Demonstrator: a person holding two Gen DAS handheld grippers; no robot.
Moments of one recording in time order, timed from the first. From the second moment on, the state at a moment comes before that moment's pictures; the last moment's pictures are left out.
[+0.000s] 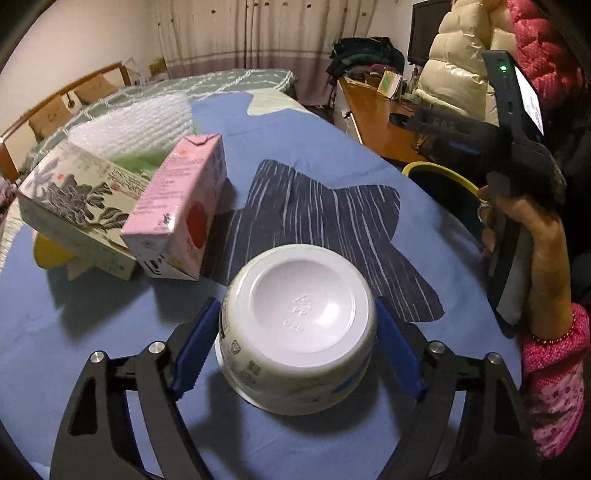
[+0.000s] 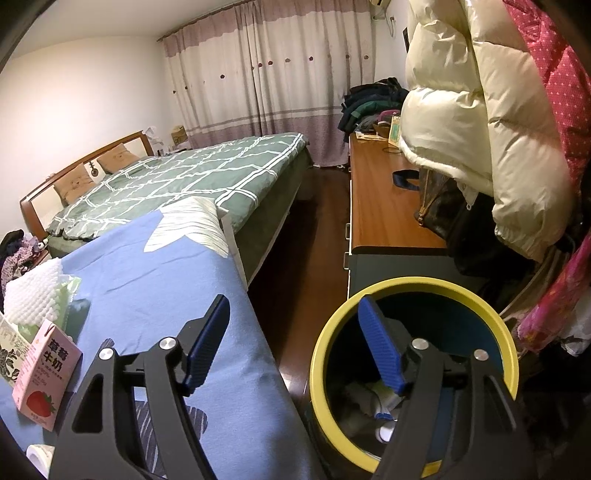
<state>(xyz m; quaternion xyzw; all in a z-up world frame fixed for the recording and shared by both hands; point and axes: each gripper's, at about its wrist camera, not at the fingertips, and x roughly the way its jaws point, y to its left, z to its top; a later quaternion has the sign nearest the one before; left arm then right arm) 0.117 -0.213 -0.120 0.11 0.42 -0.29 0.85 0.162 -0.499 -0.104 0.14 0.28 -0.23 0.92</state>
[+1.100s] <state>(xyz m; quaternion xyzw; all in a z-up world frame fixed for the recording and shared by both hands) 0.163 -0.459 -0.078 0.17 0.40 -0.41 0.80 -0.019 -0.560 -0.075 0.15 0.26 -0.28 0.91</state>
